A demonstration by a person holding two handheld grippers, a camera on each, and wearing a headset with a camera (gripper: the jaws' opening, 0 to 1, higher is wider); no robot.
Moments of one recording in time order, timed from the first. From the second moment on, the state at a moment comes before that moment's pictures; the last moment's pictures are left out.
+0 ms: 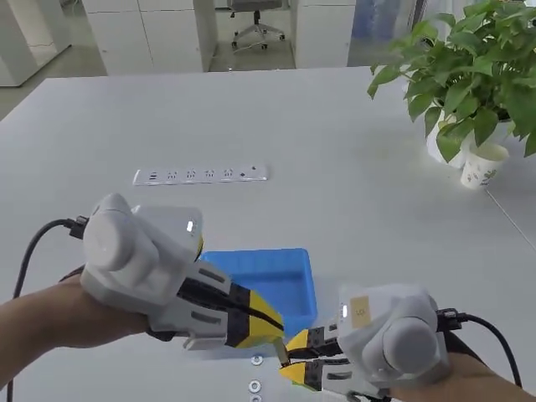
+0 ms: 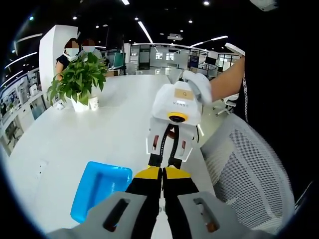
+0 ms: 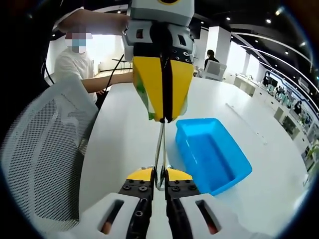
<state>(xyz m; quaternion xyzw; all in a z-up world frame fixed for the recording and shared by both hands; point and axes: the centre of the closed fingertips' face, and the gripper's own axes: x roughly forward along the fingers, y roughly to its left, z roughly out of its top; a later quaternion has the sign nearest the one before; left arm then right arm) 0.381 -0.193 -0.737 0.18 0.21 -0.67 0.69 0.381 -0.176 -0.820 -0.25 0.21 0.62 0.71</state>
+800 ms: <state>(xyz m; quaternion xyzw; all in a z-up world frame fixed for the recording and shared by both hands) 0.419 -0.191 -0.709 0.20 0.20 -0.66 0.69 0.426 -0.173 -0.792 -0.26 0.18 0.61 0.72</state>
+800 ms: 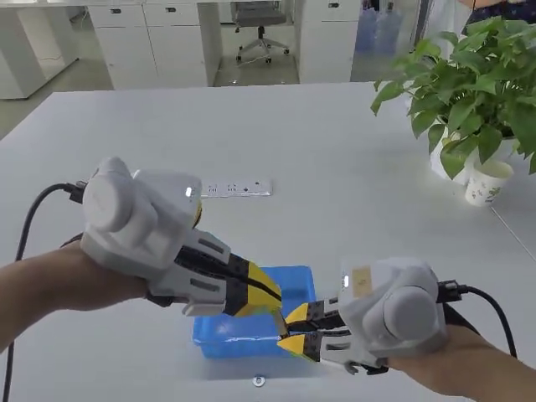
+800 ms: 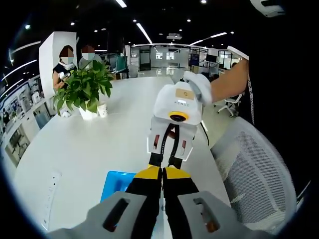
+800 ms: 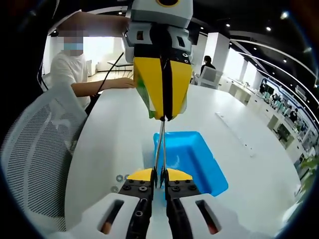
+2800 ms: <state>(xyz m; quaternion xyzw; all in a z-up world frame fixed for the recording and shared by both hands) 0.471 -0.191 -0.756 0.24 0.23 -0.65 0.68 0.477 -0.170 -0.839 -0.27 0.22 0.59 0.73</state>
